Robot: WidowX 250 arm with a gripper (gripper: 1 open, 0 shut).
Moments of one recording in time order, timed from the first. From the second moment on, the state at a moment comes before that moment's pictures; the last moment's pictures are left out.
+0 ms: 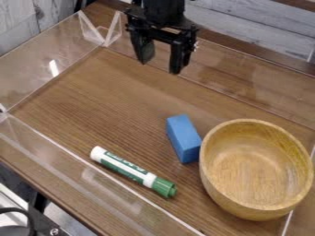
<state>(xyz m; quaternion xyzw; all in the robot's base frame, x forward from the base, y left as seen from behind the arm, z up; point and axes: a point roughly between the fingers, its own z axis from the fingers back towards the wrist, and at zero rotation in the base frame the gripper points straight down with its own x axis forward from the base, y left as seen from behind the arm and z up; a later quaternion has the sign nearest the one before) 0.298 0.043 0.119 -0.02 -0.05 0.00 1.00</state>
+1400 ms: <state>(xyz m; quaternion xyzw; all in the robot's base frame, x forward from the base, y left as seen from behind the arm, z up) 0.298 0.042 0.119 -0.02 -0.09 0.02 1.00</state>
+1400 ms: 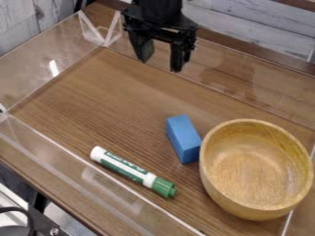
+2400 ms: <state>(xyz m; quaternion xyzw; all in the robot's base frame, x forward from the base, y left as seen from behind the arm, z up) 0.294 0.039 0.107 -0.01 -0.09 0.06 0.99</state>
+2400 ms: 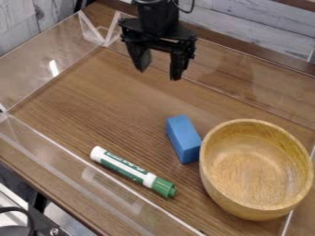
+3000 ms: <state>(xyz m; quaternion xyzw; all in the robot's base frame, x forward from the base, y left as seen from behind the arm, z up) 0.284 0.024 0.091 -0.01 -0.07 0.11 0.99</state>
